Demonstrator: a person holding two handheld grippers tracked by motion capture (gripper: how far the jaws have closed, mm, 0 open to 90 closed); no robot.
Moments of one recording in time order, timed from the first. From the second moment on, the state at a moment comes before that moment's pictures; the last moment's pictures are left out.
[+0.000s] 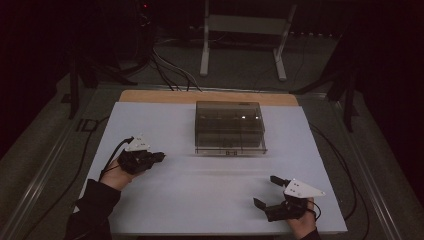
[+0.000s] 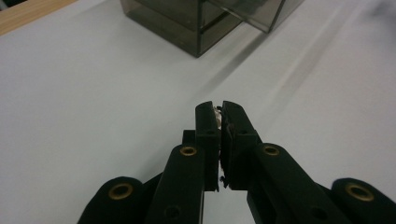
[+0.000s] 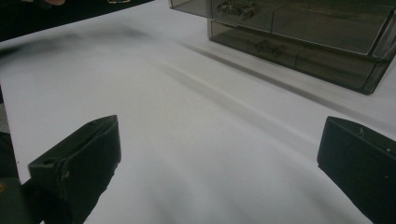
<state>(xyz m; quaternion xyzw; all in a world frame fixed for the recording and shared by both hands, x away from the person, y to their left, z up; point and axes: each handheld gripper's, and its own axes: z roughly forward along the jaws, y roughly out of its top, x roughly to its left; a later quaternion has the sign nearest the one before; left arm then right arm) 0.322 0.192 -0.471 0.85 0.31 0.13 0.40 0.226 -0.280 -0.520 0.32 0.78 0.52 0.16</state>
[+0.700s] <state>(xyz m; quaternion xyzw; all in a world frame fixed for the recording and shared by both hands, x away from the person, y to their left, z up) 0.331 0.155 -0.447 0.86 0.27 0.11 0.42 0.227 -0.279 -0.521 0.32 0.78 0.52 0.16</state>
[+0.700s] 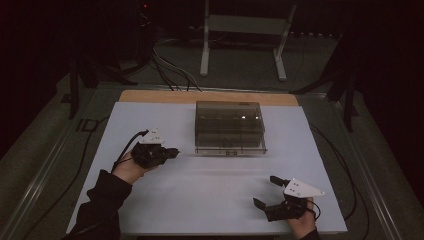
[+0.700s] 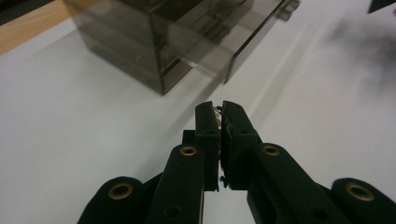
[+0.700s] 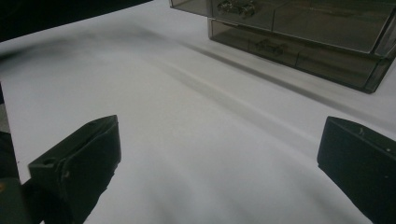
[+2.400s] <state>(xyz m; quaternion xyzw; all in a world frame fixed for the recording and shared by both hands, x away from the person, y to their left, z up) 0.362 0.047 -0.409 0.86 0.21 0.09 0.45 0.225 -0.278 -0.519 0.31 0.78 0.52 0.16</state>
